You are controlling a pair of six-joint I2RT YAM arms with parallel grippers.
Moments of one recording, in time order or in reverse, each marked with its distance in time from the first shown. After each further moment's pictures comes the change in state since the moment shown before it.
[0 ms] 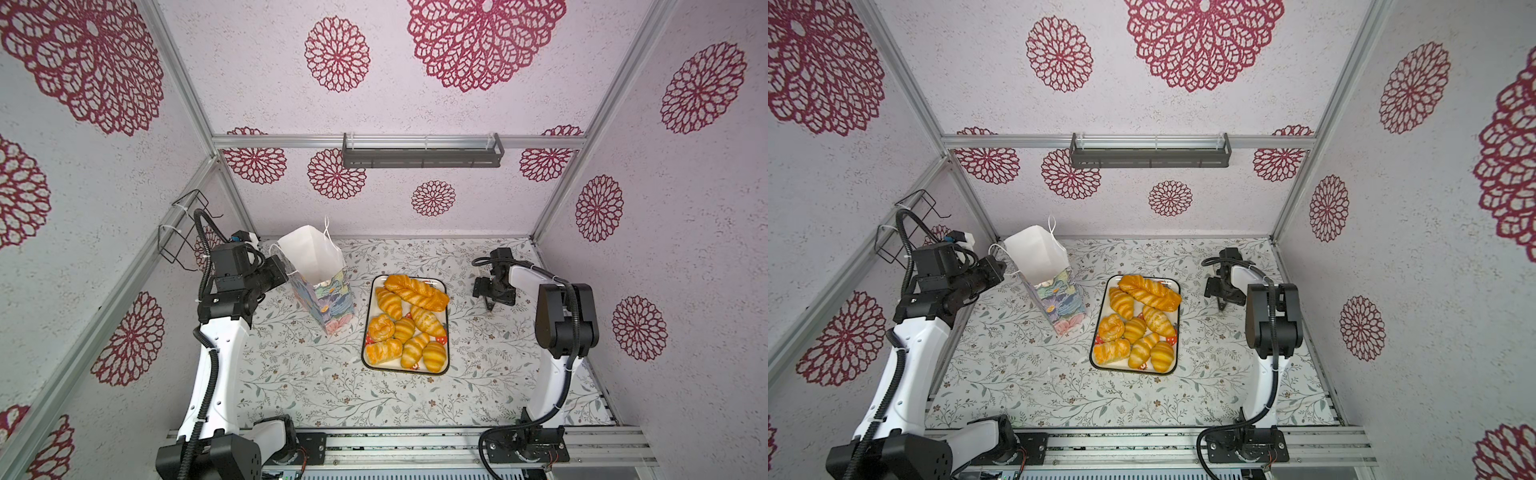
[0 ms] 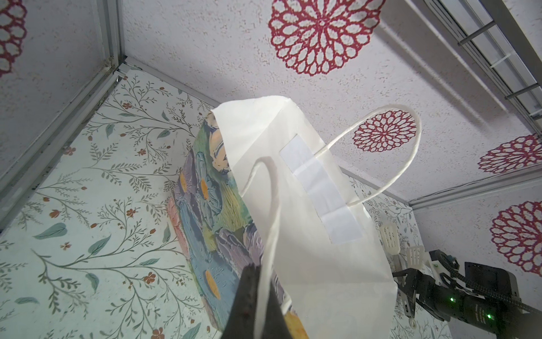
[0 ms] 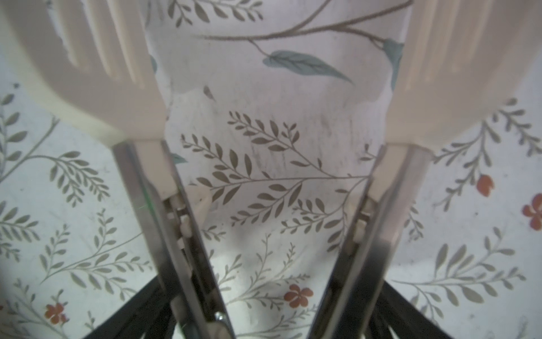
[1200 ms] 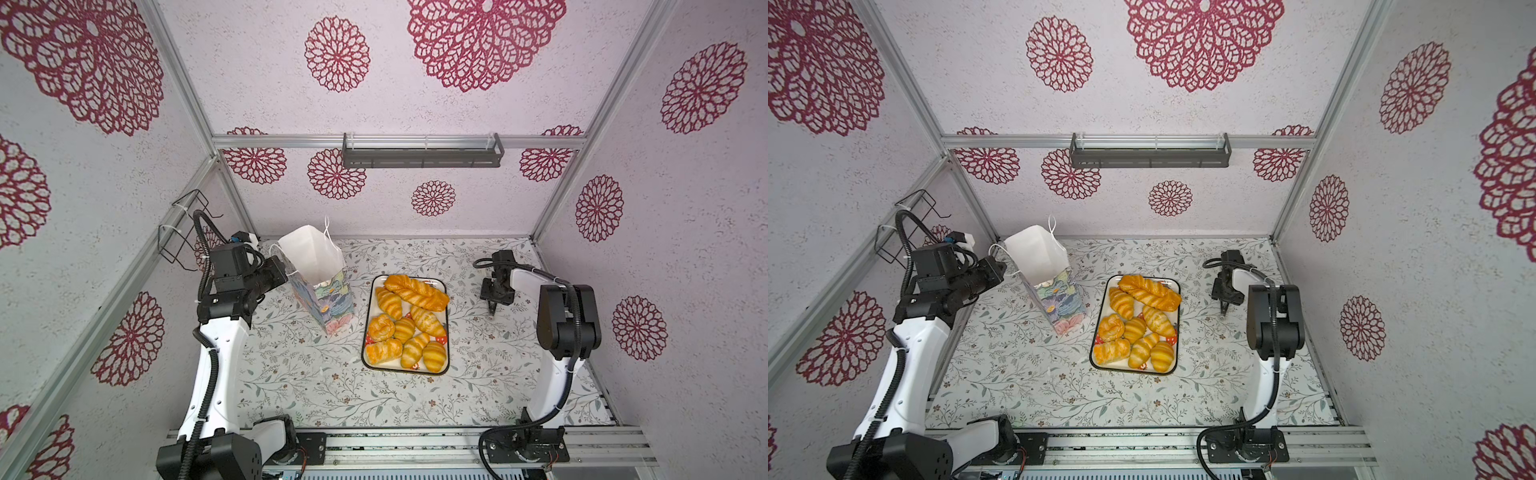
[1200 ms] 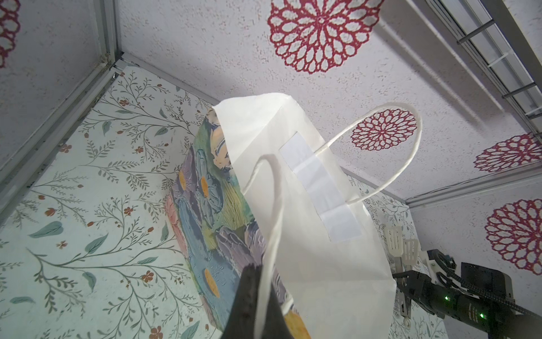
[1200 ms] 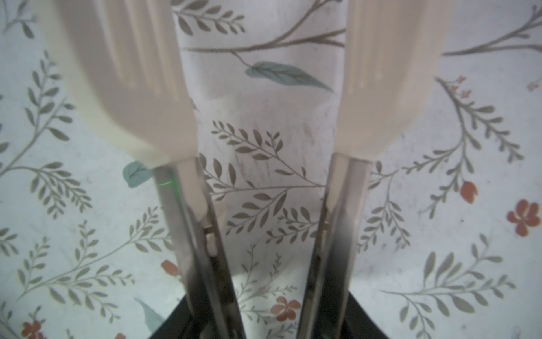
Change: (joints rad) left arm 0.009 0.000 -0.006 0.001 0.021 -0.001; right arm -0.011 -0.044 -0.080 0.077 0.019 -0.005
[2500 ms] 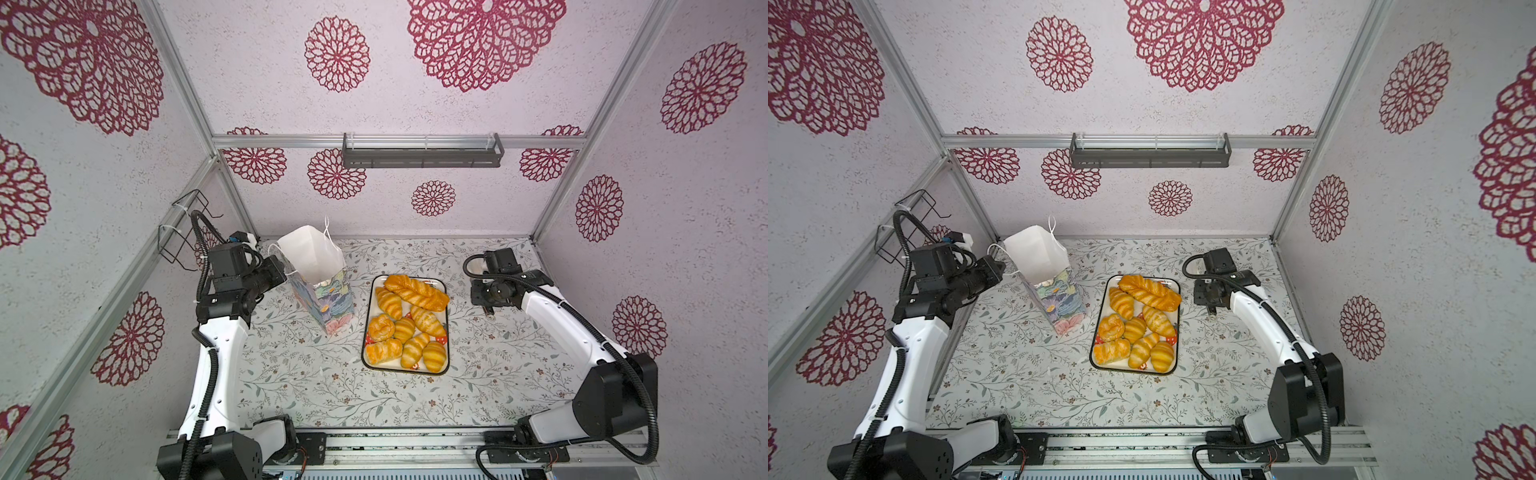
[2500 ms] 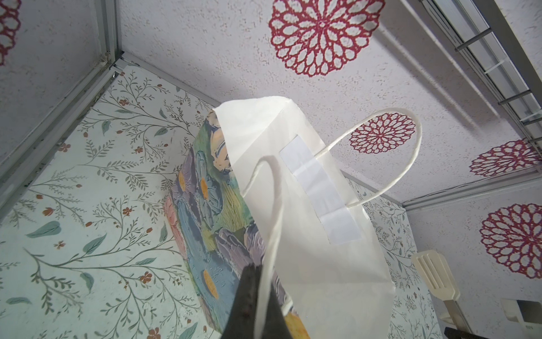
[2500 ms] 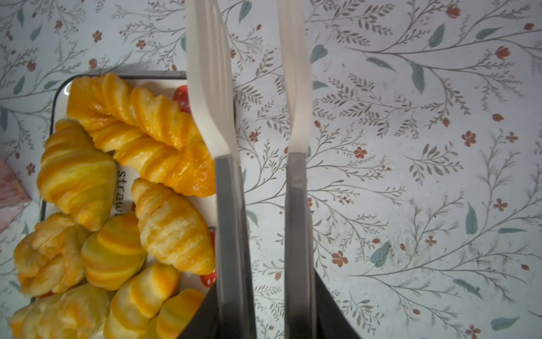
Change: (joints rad) left arm 0.013 0.006 0.000 0.007 0.016 -0.011; right arm 0.293 -0.564 -0.132 -0.266 -0.046 0.019
